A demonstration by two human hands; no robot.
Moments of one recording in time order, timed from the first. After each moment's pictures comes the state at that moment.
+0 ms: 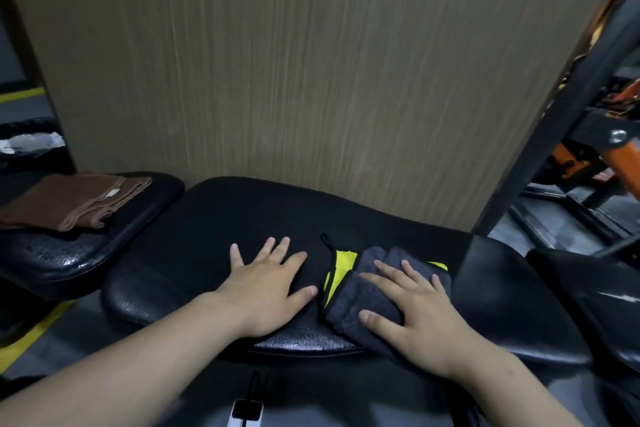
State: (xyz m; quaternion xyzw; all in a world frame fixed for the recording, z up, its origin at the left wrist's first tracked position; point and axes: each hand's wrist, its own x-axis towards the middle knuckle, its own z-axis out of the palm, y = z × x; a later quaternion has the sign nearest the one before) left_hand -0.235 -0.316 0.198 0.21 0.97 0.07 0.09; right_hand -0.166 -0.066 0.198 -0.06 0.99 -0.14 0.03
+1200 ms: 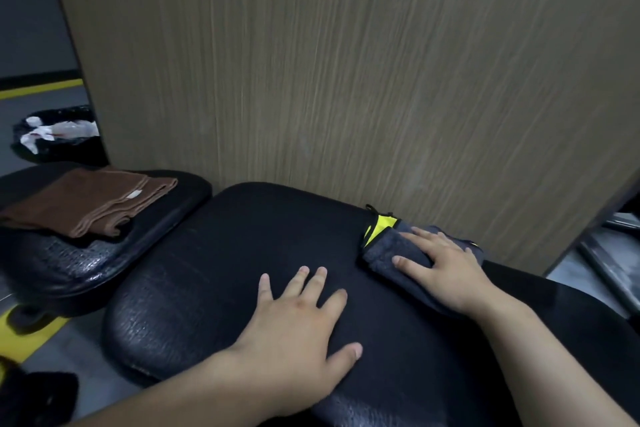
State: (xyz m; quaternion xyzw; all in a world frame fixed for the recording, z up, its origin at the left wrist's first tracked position) left_hand -0.241 -0.314 0.197 0.22 0.97 0.05 0.10; right_hand -0.325 -0.058 0.201 -0.01 0.98 -0.17 -0.01
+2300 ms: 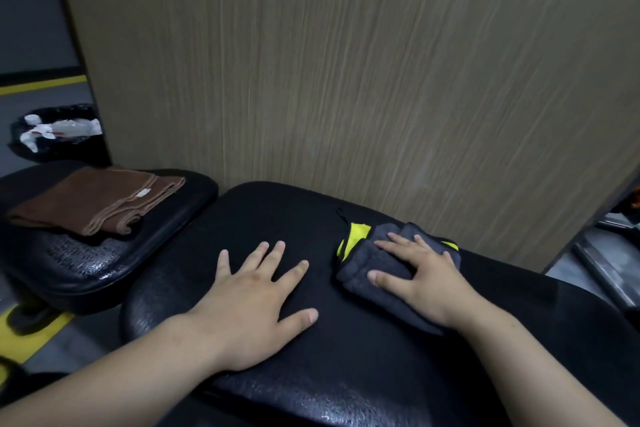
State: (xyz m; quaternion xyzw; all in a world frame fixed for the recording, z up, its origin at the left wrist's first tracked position) left_hand -0.267 -0.378 0.192 0.18 0.98 0.04 0.09; right_hand -0.302 -0.102 0.200 -0.05 0.97 -0.23 0.00
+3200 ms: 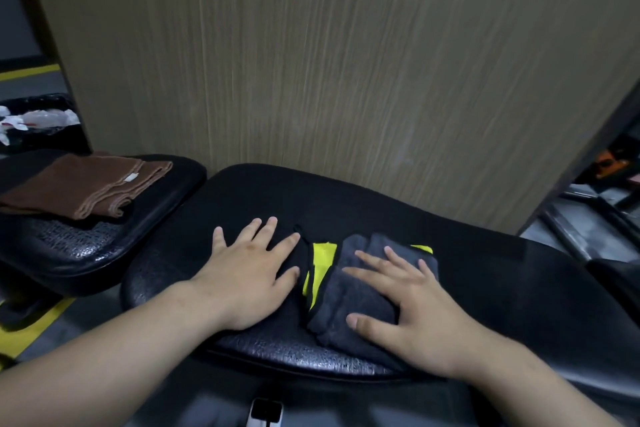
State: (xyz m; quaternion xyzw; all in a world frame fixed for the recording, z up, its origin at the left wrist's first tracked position) left_hand -0.269 -0.380 0.186 0.18 0.98 0.03 0.06; right_hand -0.202 -0.133 0.209 -0.14 0.97 -0.17 0.06
